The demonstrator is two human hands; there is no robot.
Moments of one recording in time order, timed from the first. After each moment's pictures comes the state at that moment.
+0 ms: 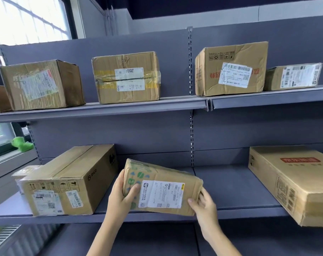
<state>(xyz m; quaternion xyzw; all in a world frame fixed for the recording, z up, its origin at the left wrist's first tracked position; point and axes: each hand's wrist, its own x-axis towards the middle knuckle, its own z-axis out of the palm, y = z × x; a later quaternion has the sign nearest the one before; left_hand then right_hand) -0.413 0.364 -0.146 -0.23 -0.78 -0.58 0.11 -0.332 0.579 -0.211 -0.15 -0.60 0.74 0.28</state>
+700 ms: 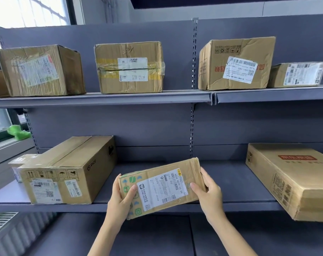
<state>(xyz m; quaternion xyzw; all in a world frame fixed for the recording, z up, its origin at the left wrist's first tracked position) -0.408 0.357 -0.186 -0.11 -0.73 -0.68 -0.02 -0.323 0.584 -0.183 -0.13 -0.71 0.59 0.36</state>
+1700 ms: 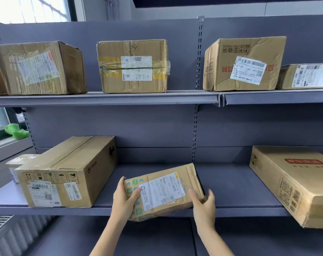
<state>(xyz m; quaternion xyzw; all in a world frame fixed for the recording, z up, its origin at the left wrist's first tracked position) -0.453 0.367 -0.200 -0.11 -0.79 -0.60 0.03 -0.354 0.561 -0.221 -0.30 -0.64 0.62 0.33</state>
